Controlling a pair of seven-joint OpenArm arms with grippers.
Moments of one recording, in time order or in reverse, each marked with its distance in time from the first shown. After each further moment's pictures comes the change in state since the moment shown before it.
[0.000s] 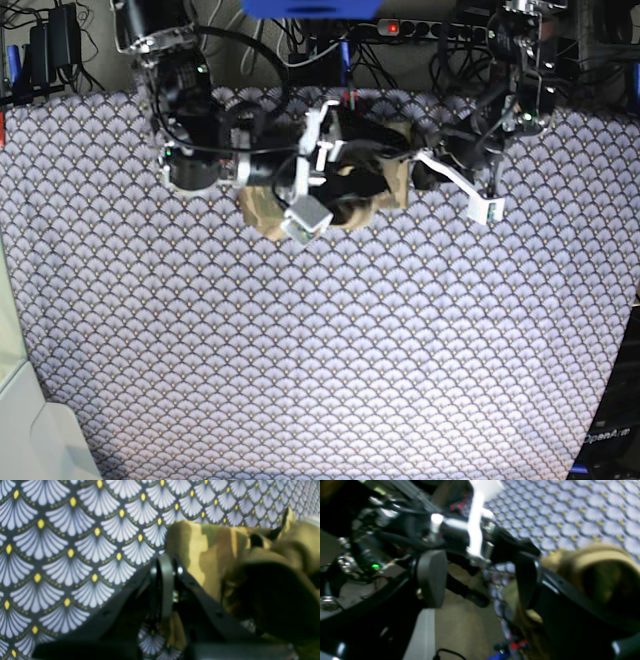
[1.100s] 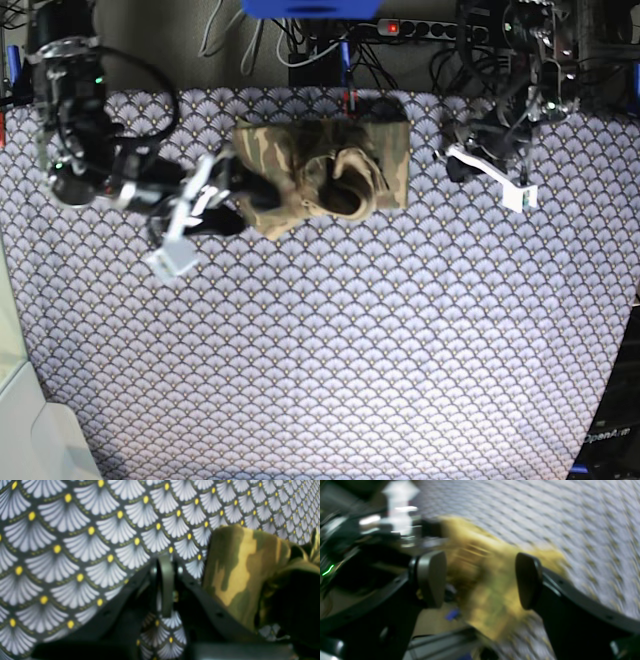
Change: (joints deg) left arm 3.4 0.0 -7.8 -0.2 0.4 -0.2 -0.4; right arm -0.5 20.2 10.8 9.5 2.3 -21.7 -0.5
